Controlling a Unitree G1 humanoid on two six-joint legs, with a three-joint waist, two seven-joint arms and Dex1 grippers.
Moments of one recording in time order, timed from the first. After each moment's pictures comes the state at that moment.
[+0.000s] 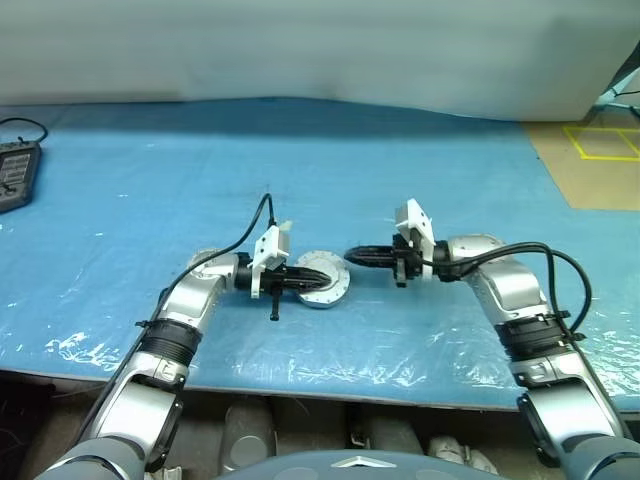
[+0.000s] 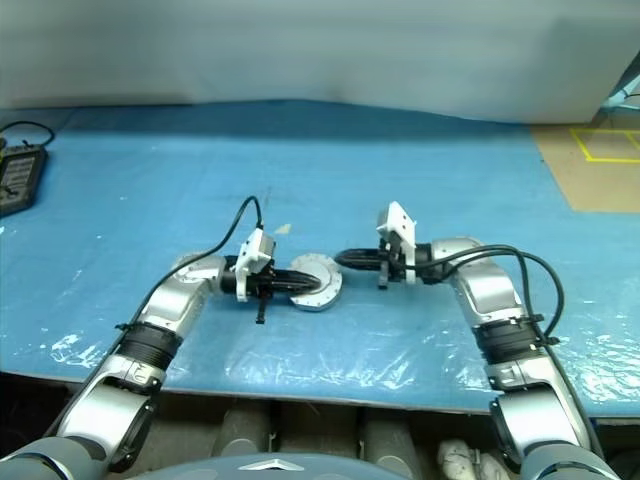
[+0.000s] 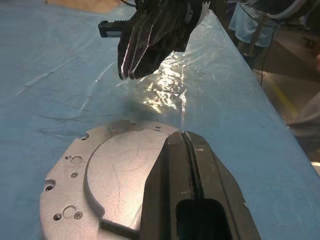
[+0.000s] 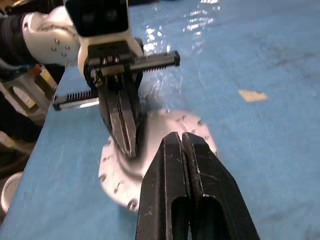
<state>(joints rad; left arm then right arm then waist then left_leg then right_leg) -0.47 0.32 -0.17 0.34 -0.28 0.06 -1.32 -0.51 -0.49 0.14 0.14 0.34 0.37 1.21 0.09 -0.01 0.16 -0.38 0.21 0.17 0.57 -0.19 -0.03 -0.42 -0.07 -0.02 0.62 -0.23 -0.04</state>
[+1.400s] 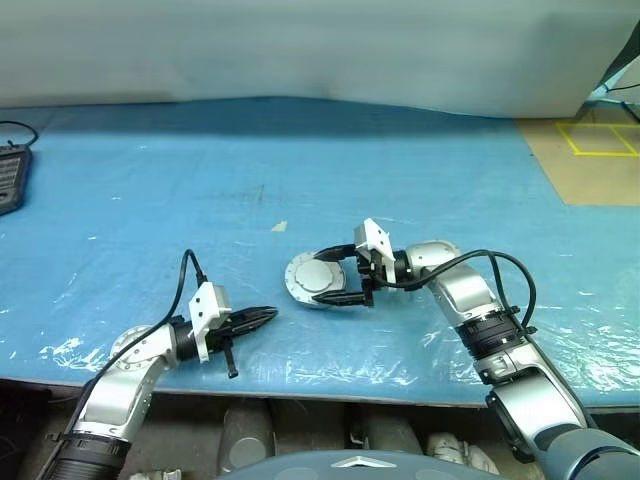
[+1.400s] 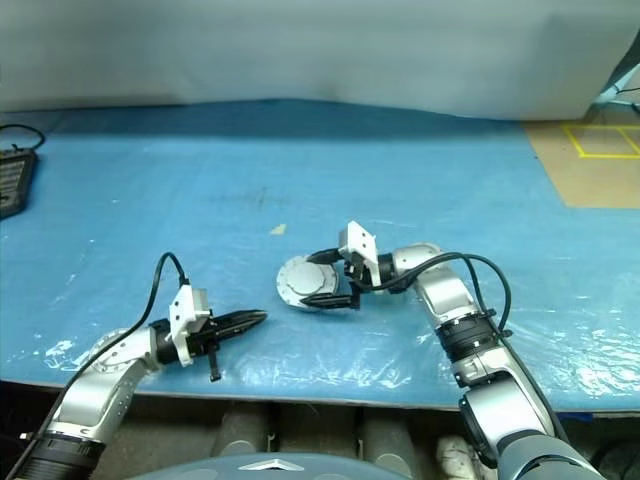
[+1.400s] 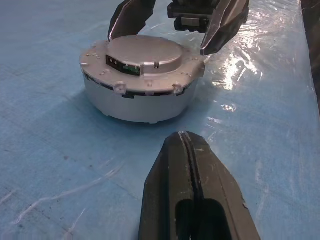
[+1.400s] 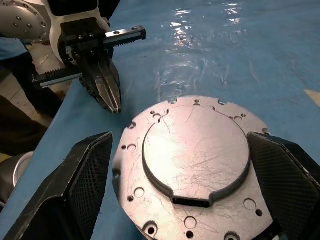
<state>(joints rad) 0.08 0.50 -0.05 -0.09 -0.35 0.00 -1.06 -0.54 -0.38 0.28 0.28 0.23 0.21 1.28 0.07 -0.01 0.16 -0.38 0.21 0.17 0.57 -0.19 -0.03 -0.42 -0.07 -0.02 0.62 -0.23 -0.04</state>
